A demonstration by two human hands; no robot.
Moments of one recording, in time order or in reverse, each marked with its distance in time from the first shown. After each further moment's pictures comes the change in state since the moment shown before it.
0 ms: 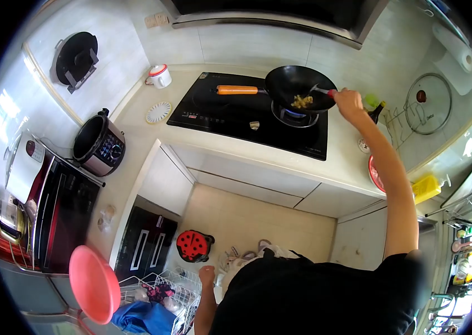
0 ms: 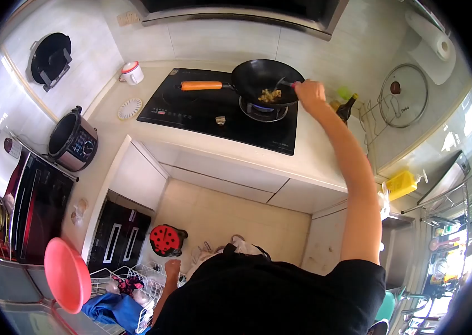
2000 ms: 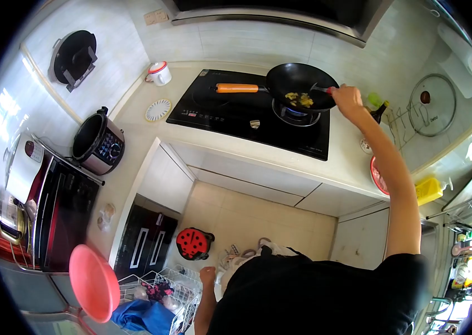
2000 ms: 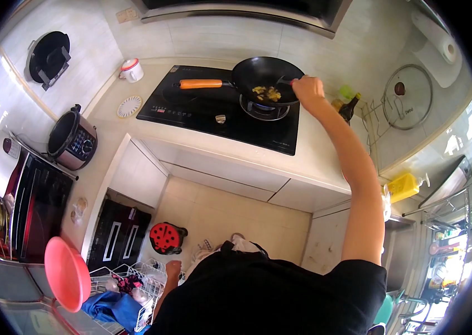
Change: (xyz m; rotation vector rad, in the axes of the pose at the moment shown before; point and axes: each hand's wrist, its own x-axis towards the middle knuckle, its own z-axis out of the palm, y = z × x) left_hand -0.010 0.008 0.000 -0.067 -0.087 -0.162; right_hand 0.010 -0.008 -0.006 0.052 0.051 -0.027
